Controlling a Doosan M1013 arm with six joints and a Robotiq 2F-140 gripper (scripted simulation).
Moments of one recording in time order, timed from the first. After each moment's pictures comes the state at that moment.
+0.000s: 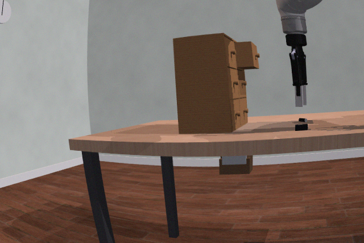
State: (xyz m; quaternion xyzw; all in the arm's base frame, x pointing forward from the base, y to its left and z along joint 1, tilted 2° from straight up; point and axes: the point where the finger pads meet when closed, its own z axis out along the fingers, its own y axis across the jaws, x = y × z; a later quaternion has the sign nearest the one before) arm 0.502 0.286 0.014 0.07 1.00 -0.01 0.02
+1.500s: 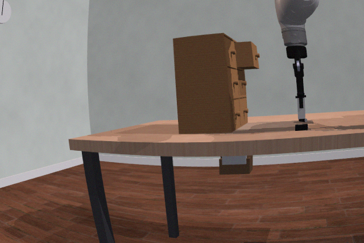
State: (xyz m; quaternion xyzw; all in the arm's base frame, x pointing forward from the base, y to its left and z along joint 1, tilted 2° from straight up) arm 0.502 0.287 -0.025 -0.08 1.00 0.02 0.00
